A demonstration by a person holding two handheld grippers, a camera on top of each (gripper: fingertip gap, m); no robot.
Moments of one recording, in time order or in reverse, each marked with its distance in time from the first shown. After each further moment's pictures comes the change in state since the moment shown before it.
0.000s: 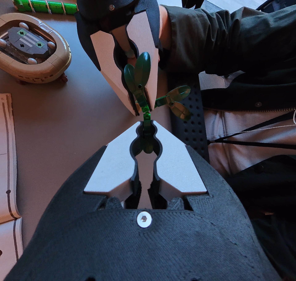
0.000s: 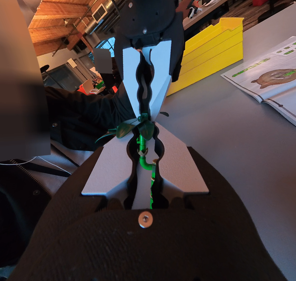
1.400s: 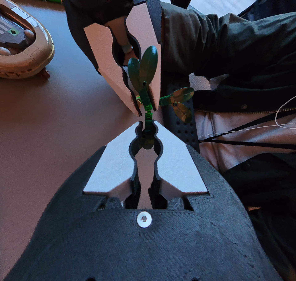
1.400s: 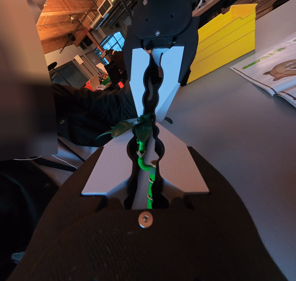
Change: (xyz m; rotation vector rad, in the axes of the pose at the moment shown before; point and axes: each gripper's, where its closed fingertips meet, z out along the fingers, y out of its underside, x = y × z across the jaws) left arm 0.003 0.003 0.012 0.000 0.102 -0.051; right arm -0.005 0.006 -0.001 -0.031 -0.043 0.027
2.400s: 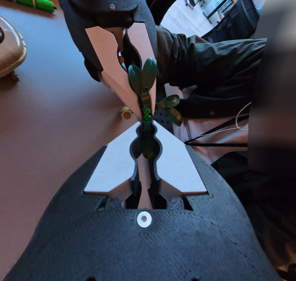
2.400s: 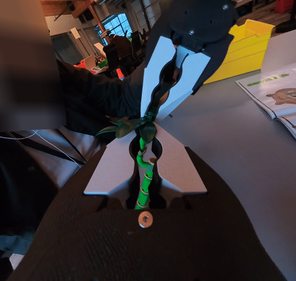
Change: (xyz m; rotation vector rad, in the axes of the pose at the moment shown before) left arm 0.020 -0.008 -0.005 0.069 0.171 -0.065; right arm -0.019 0.002 0.006 -0.053 -0.012 -0.199
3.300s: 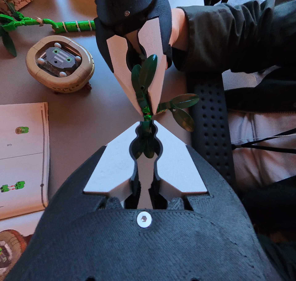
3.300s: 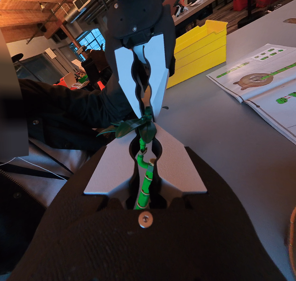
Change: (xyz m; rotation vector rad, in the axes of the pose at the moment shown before) left arm -0.035 -0.004 -0.014 -0.051 -0.421 0.217; right arm 0.032 -0.002 -0.010 0.048 0.150 0.117
